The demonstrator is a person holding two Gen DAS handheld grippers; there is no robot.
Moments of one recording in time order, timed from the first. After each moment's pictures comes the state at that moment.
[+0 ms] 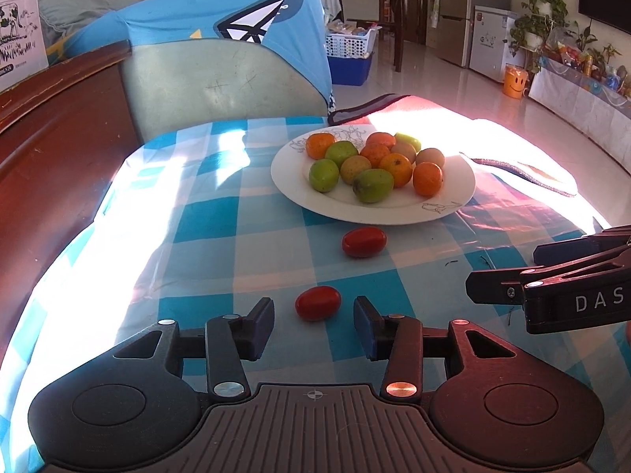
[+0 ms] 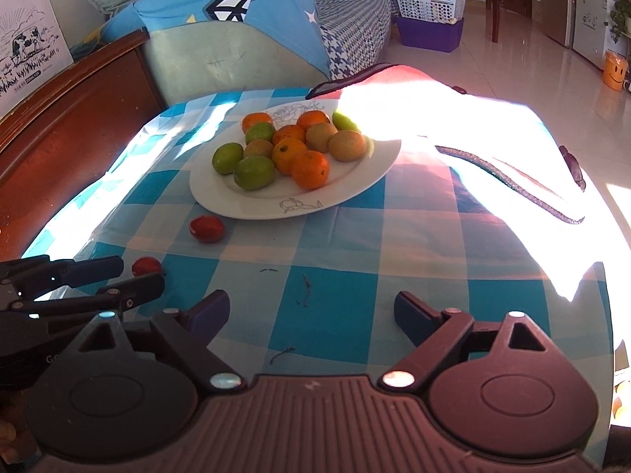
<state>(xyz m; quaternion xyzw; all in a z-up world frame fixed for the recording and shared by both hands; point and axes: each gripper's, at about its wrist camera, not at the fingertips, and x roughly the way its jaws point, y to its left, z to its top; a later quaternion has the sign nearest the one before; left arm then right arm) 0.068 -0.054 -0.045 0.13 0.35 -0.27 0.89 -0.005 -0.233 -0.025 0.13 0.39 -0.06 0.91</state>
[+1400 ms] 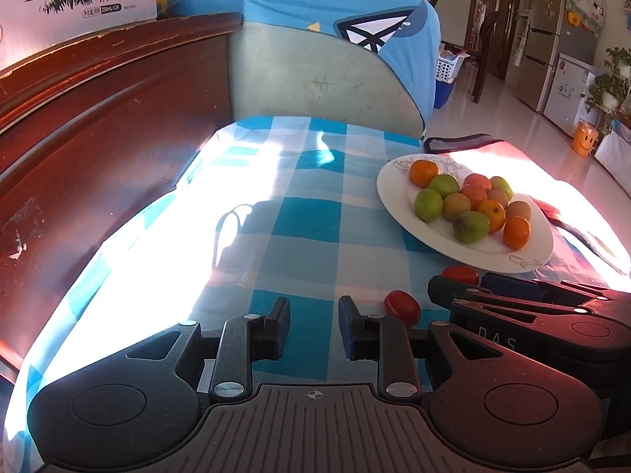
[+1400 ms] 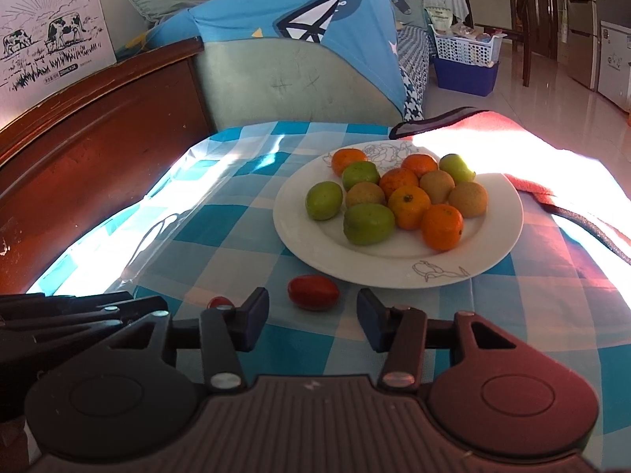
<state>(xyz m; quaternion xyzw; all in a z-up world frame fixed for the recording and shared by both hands) 0.094 -0.009 -0.033 0.04 0.37 -0.16 0.91 0.052 -0.165 -0.035 0.11 0.33 -0.03 0.94</state>
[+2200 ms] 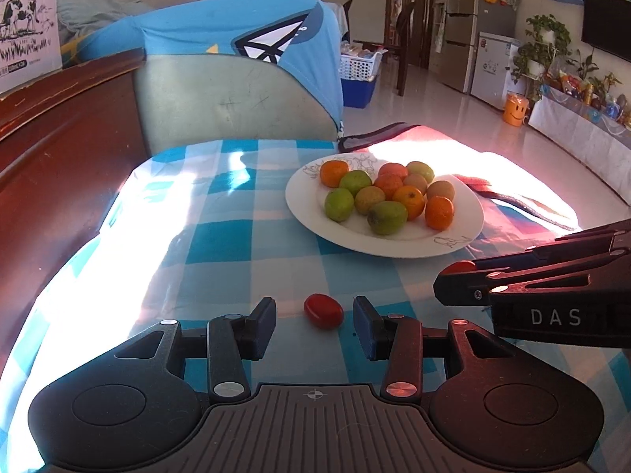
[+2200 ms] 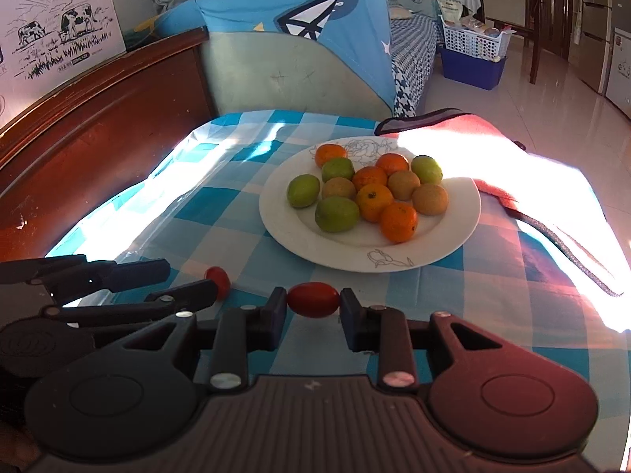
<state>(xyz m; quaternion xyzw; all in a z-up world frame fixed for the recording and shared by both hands) 0.079 -0.044 -0.037 0.10 0.33 -0.28 0.90 0.023 -0.197 -0.002 0.08 0.38 0.00 0.92</state>
